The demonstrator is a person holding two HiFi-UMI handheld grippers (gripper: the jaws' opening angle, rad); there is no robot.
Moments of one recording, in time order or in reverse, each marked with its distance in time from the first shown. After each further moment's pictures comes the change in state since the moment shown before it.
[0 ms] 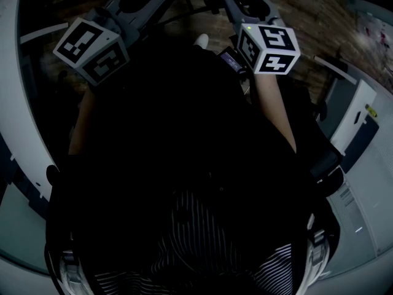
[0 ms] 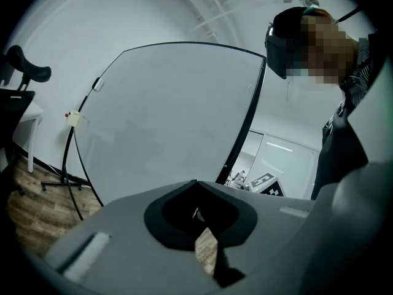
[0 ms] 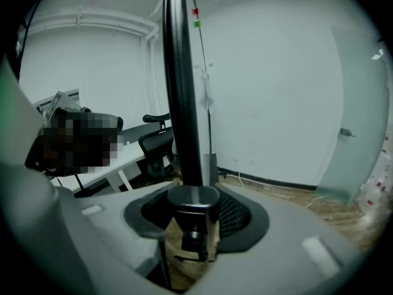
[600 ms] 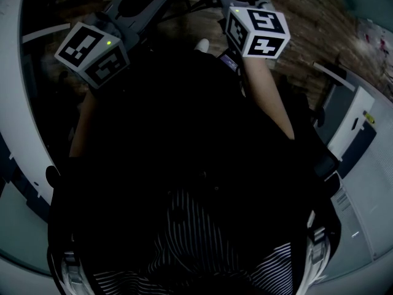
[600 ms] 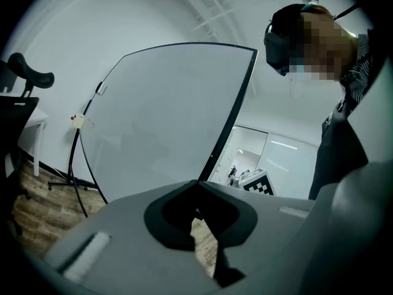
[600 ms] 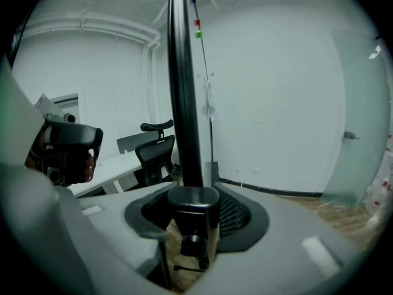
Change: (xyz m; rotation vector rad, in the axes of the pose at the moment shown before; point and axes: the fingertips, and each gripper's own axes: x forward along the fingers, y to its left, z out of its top) left arm -0.004 0.008 0.000 0.013 0.006 0.058; right arm 0.041 0.003 0.034 -0.004 -0.092 0.010
